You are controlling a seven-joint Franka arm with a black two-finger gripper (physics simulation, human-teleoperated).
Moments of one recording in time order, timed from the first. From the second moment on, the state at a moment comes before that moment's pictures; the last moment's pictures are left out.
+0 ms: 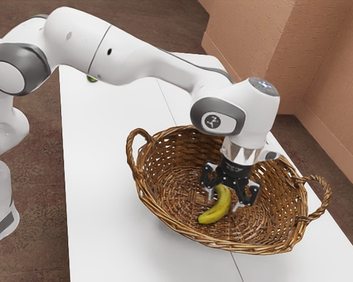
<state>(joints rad) -0.74 0.20 0.34 -1.64 -0.13 1.87 -1.20</state>
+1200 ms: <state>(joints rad) -0.34 -0.27 0.46 -1.62 0.16 1.30 -1.32</state>
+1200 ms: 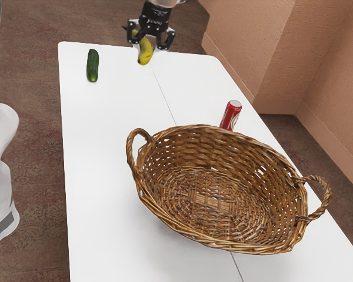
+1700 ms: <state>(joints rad) -0.28 -0.07 0.75 -1.41 0.13 1.30 -1.03</state>
